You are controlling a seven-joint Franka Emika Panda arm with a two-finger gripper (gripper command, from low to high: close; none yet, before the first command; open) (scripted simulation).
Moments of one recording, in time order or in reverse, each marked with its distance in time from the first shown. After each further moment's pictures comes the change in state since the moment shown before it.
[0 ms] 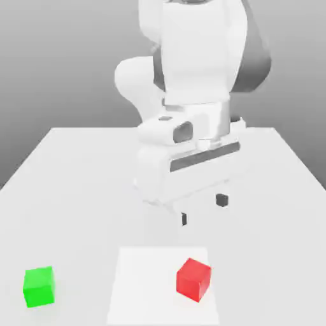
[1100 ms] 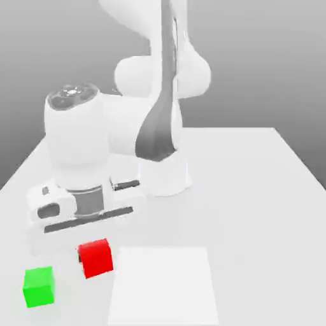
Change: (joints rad) arm -0.284 0.211 -0.261 0.115 0.063 -0.051 0.077
